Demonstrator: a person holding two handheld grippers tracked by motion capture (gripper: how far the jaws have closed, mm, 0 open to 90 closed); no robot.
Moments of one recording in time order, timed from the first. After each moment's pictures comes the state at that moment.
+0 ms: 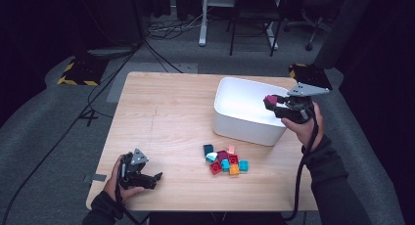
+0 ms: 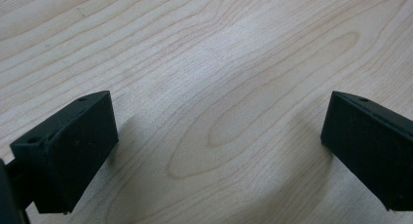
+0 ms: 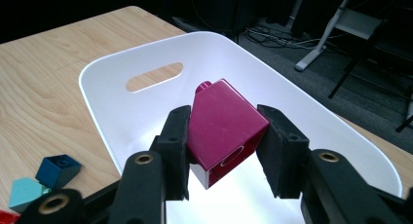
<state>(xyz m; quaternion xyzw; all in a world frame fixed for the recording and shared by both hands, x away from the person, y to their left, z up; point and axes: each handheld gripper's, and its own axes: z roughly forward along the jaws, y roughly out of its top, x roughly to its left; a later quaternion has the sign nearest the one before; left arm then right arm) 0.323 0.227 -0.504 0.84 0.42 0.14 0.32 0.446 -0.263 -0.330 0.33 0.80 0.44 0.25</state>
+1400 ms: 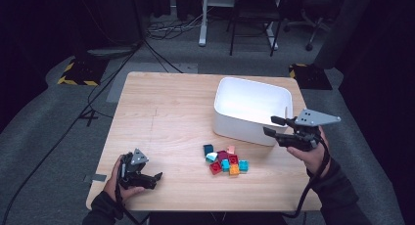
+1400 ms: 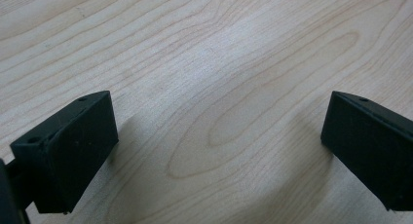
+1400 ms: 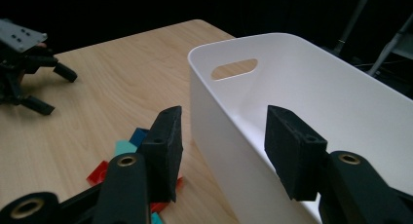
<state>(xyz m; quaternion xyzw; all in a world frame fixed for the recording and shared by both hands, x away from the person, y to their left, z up) 0.323 0.227 -0.504 0.84 0.42 0.14 0.32 0.370 -0.267 -0.347 0.25 0.81 0.49 0.21</state>
